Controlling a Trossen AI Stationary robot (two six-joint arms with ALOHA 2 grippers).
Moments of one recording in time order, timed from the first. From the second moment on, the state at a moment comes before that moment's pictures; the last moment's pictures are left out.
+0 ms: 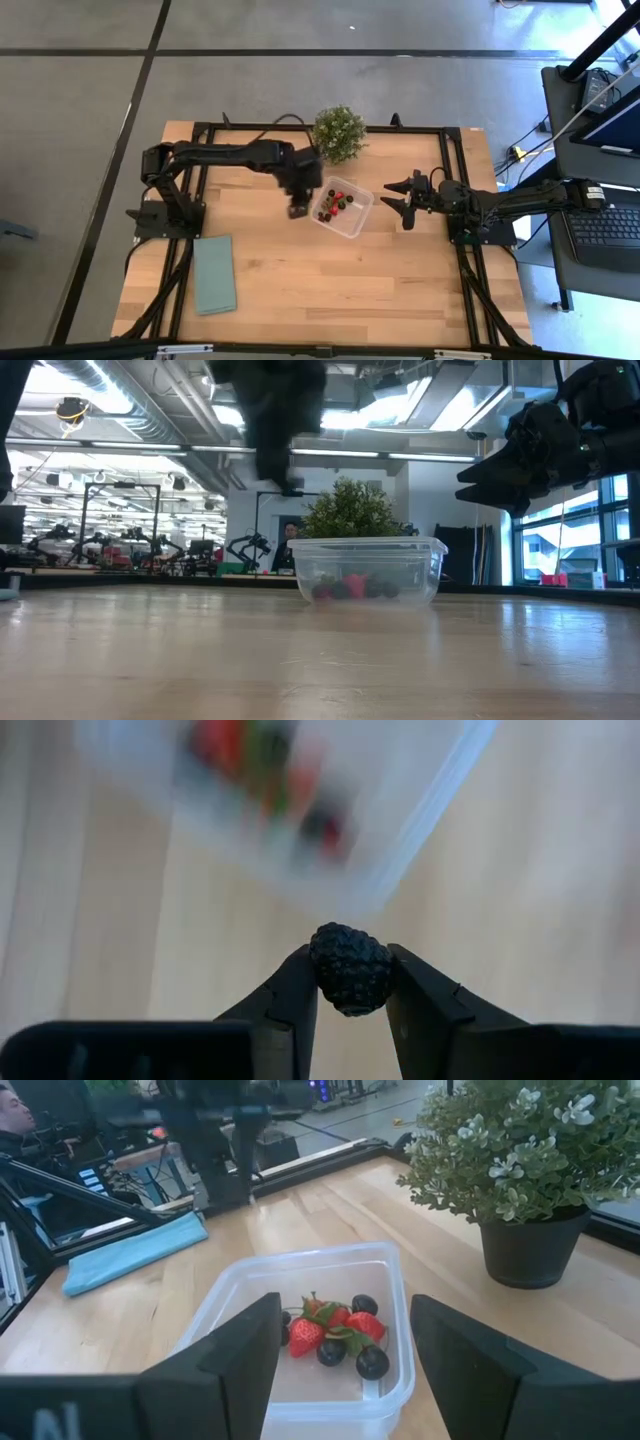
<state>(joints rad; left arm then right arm) 0.20 1.72 1.41 -0.96 0.20 -0.02 -0.06 0.73 0.08 0.49 0.19 0.28</state>
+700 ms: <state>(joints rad) 0.15 1.92 1.44 -0.30 0.19 -0.09 -0.06 0.73 0.08 0.51 0.19 0.29</state>
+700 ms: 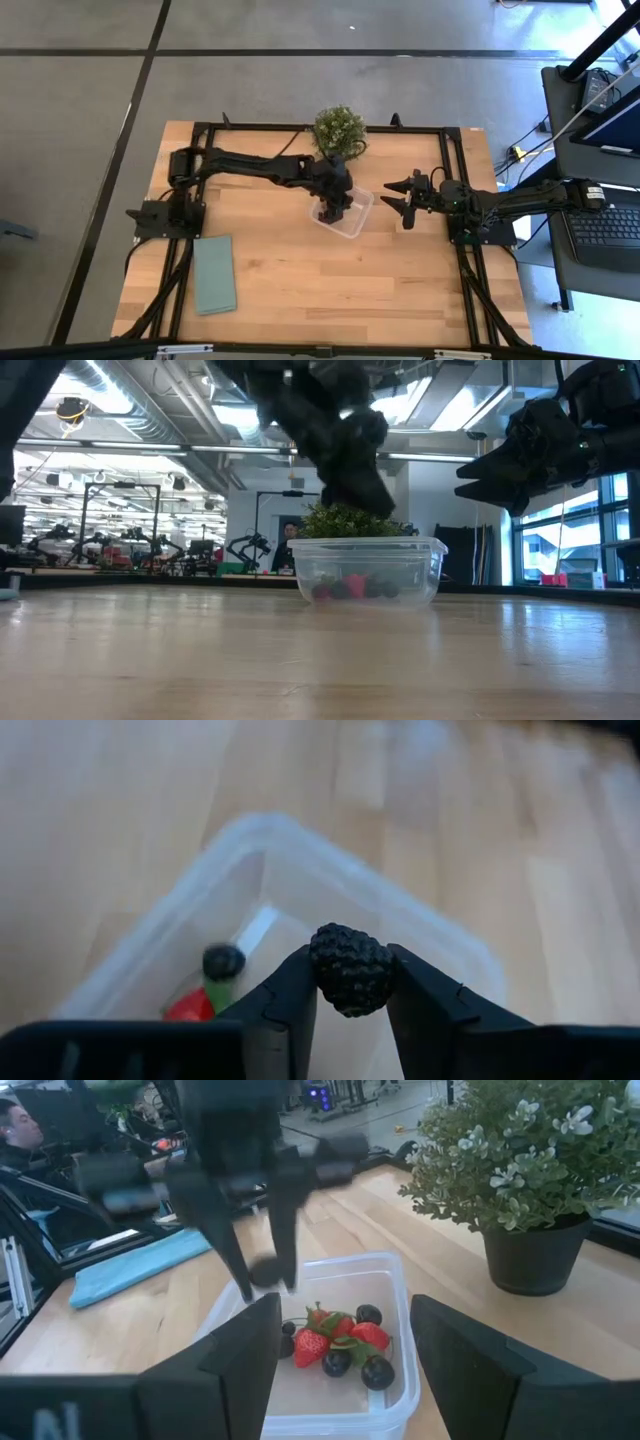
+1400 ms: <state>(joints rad) 0.16 2.04 1.44 -0.40 0.08 -0.11 -0.06 0.73 0.08 0.51 0.19 0.33</state>
